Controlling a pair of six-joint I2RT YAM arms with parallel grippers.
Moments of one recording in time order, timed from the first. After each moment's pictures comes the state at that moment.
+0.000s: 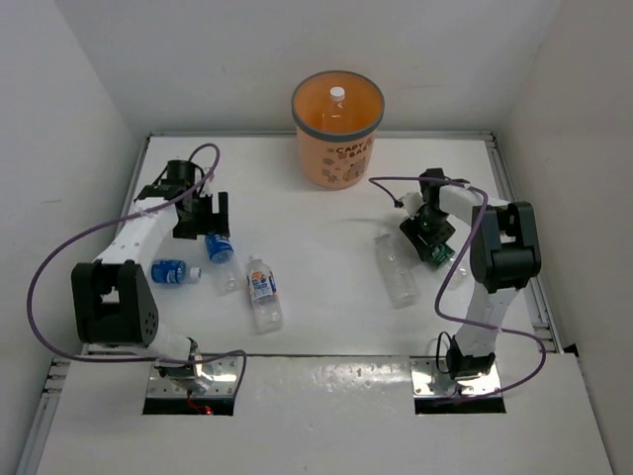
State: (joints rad) left arm 0.01 1.45 1.13 -0.74 0.09 -0.07; right arm 0.07 1.93 1.20 -0.73 0.02 -0.55
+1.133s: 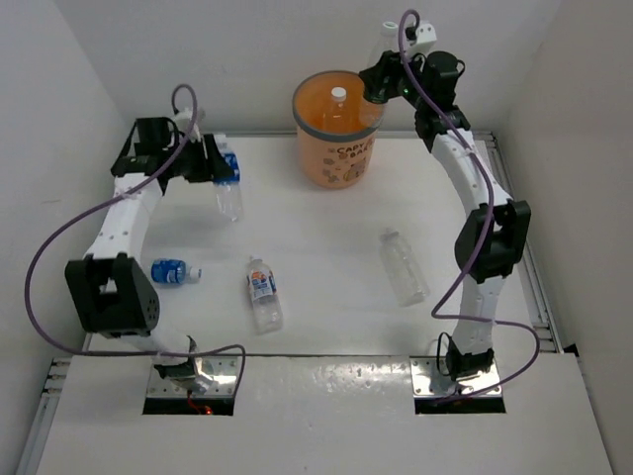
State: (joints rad) left arm 0.08 1.61 1.42 -0.60 0.52 -0.08; right arm 0.17 2.03 1.98 0.04 -0.34 0.17
